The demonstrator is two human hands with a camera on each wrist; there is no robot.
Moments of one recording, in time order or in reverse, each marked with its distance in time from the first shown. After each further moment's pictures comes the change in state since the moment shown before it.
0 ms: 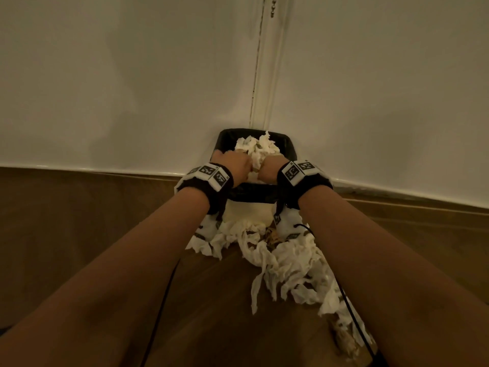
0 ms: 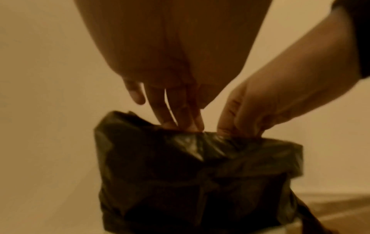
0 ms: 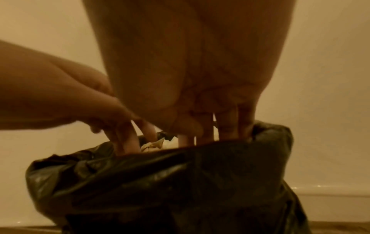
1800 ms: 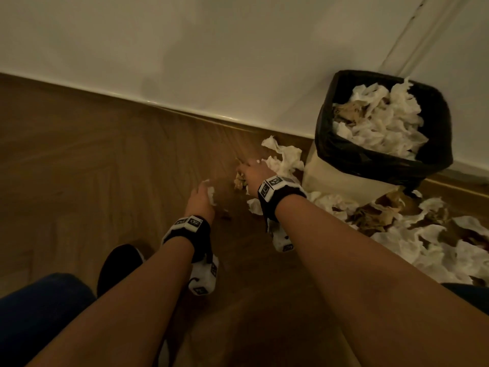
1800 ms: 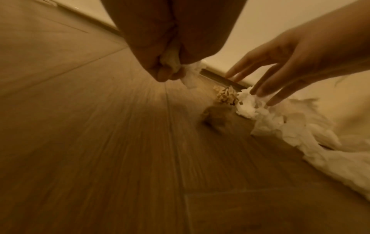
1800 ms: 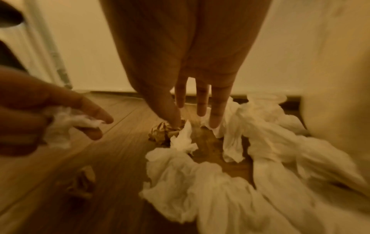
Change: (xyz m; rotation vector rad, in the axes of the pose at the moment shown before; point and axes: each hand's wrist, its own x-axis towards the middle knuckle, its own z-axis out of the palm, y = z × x) left_hand -0.149 -0.197 0.203 -0.662 -0.025 -0.783; right_hand 0.073 -0.173 0.188 -0.086 -0.143 -0.471
